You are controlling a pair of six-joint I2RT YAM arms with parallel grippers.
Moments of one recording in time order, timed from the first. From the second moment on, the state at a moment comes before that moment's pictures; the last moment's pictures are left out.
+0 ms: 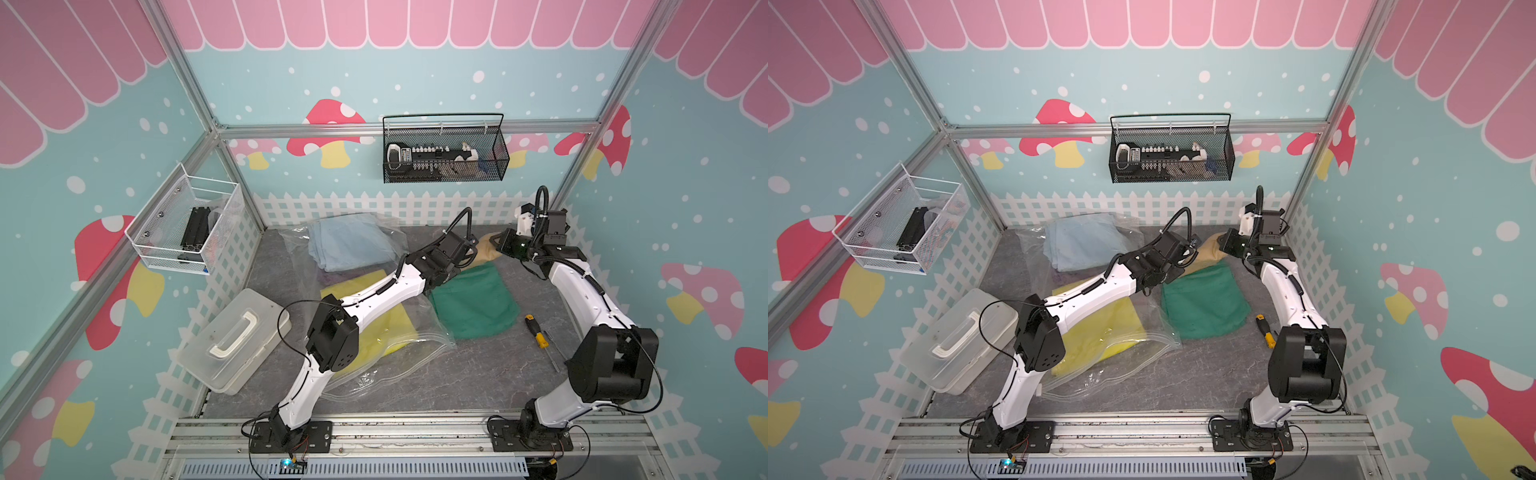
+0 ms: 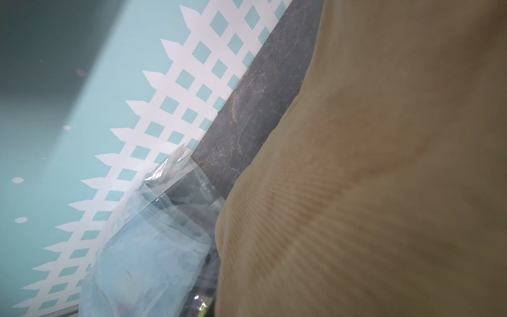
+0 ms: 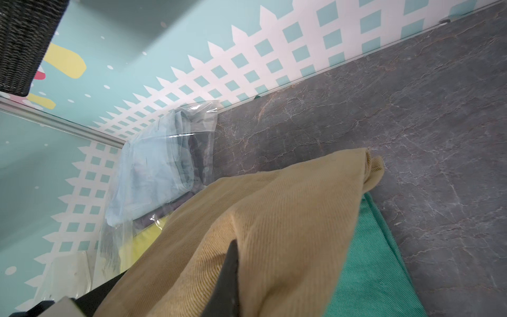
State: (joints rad) left arm -0.87 2.20 2.08 -0.63 -0.46 0.33; right arm -0.05 1.56 1.35 -0.40 -0.44 0.37
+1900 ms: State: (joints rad) left arm -1.09 1.66 1.34 -0.48 -0.20 -0.18; right arm -0.23 1.35 0.90 -0.59 -0.18 0.33
